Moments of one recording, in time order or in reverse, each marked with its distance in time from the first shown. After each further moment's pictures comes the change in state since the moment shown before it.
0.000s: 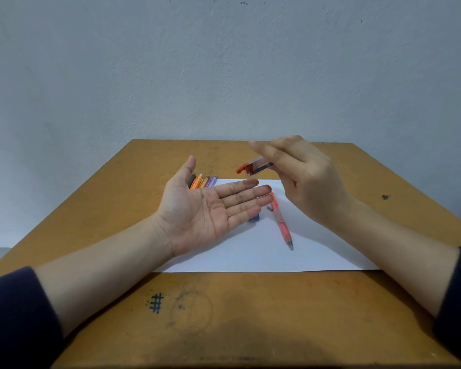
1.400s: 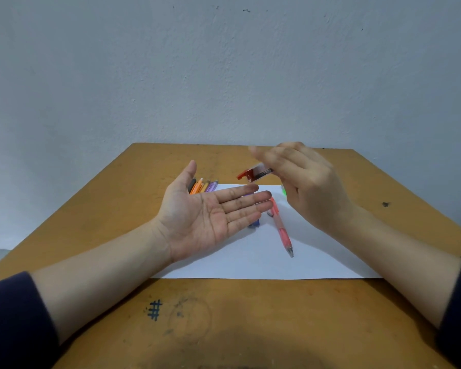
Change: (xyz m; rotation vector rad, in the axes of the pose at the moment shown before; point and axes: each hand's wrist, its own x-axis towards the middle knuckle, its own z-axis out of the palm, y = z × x) left_hand -0.001 0.001 0.002 0.030 0.021 0.003; right_hand 0.000 0.003 0.001 -0.009 0.021 -0.013
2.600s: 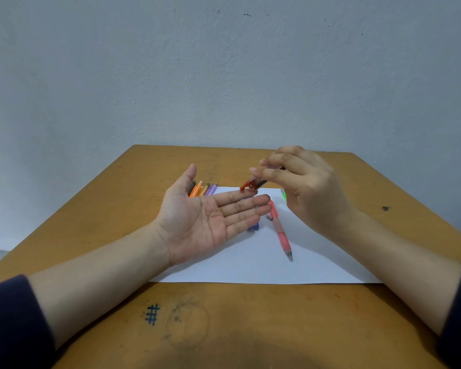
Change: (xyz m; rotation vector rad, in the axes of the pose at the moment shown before) left_hand 0.000 0.000 0.002 -0.023 0.032 -0.006; right_hand -0.001 0.002 -0.002 -0.056 -0.025 -0.025
